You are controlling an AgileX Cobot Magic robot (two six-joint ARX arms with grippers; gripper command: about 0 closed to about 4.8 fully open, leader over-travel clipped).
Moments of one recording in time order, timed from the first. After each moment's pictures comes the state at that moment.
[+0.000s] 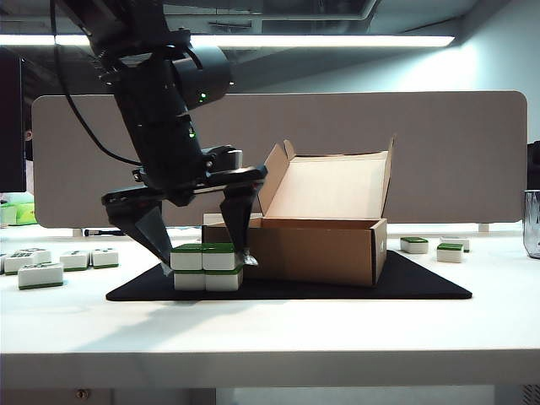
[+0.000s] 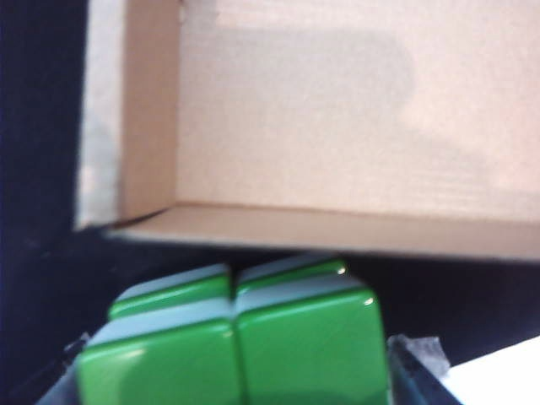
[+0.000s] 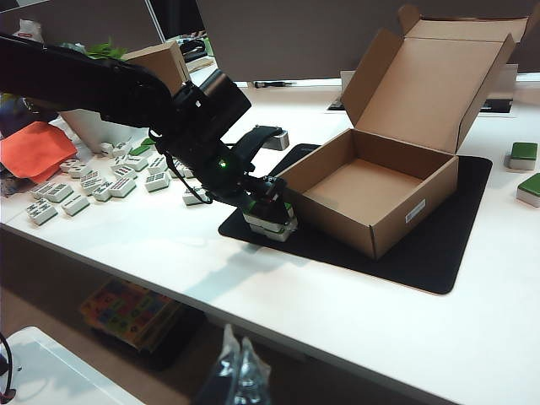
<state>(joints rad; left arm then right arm) -0.57 1.82 1.27 -0.54 0.00 -0.29 0.02 0.01 1.01 -1.19 -0.58 0.13</state>
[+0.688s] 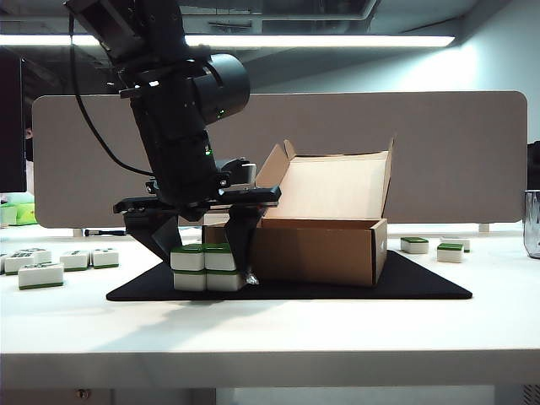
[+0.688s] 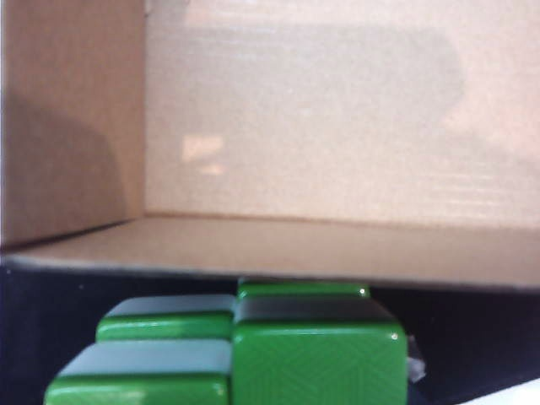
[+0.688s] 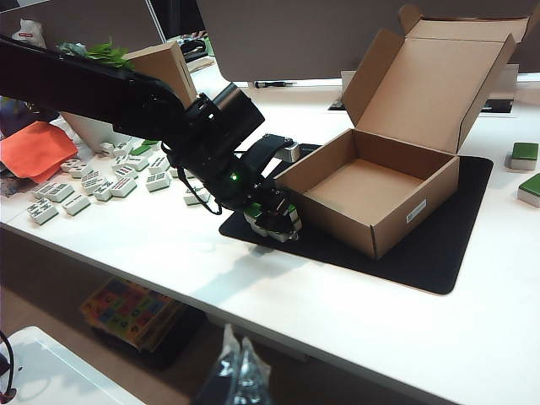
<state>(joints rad) -0.61 1.87 1.27 -0.51 -0.09 -0.29 0.02 0.01 1.01 -1.19 -0.58 0.13</state>
